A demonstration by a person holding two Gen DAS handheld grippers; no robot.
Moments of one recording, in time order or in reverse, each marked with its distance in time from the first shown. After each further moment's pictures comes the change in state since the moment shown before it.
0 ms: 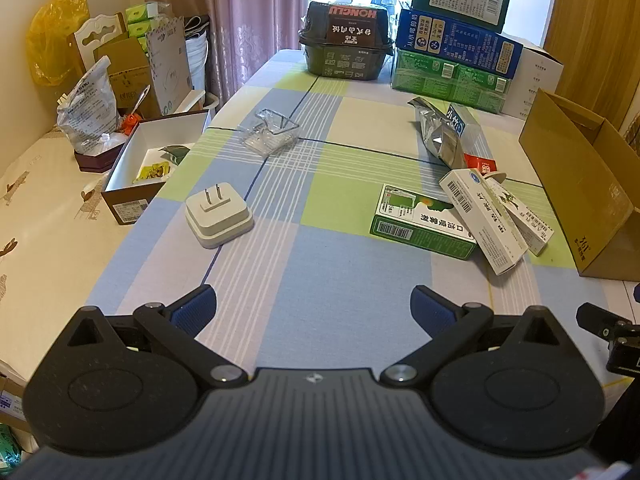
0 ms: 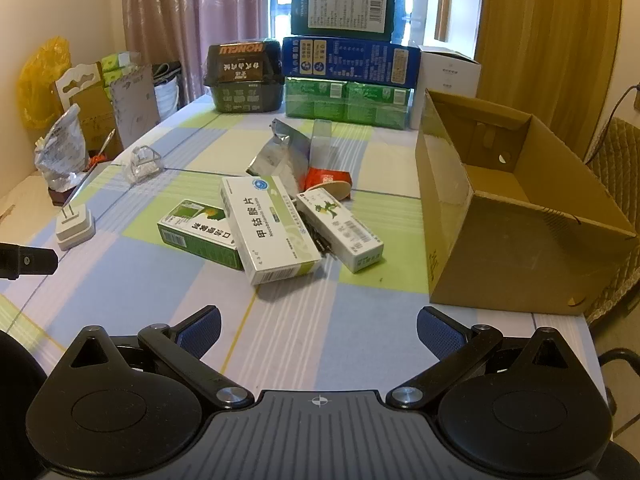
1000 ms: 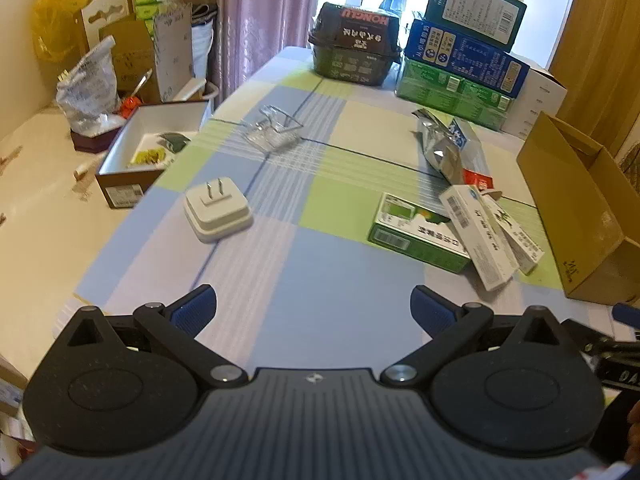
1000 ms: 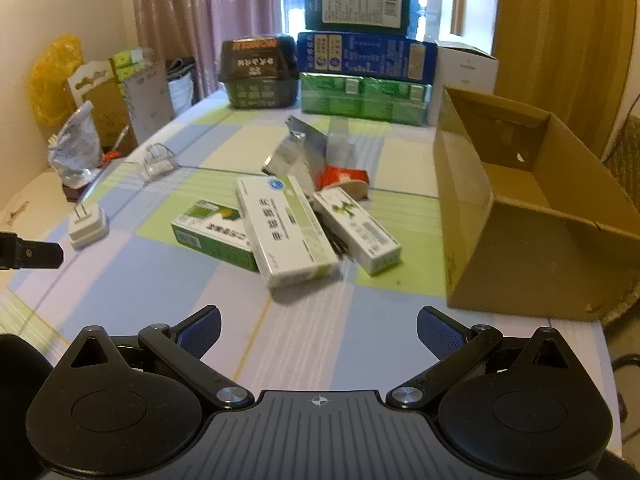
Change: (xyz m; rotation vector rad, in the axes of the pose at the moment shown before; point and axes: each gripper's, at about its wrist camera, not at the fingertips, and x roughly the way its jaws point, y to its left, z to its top) left arm -0.002 0.016 0.005 -0.083 0.002 -0.032; right arm 0.006 0.001 0.013 -0.006 0.017 0.071
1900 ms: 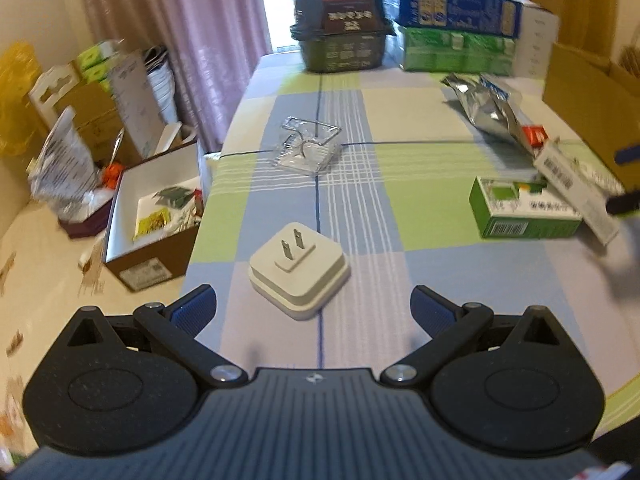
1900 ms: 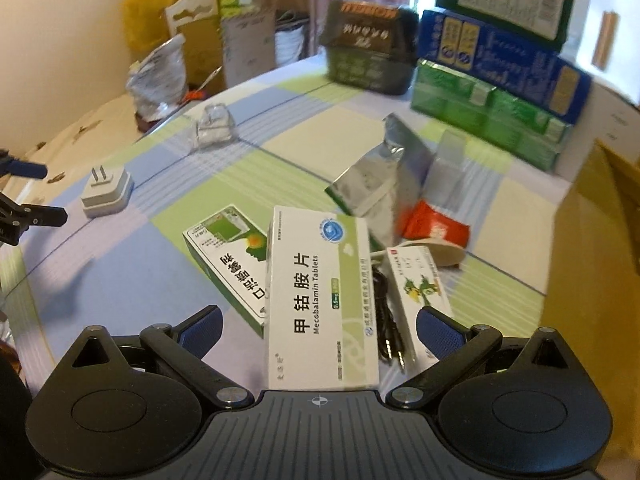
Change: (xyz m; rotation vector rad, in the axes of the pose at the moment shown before) left arm 0.085 0.080 0.036 0.343 -0.019 0.002; right arm 0.126 -0.006 0.072 -0.310 0.126 0.251
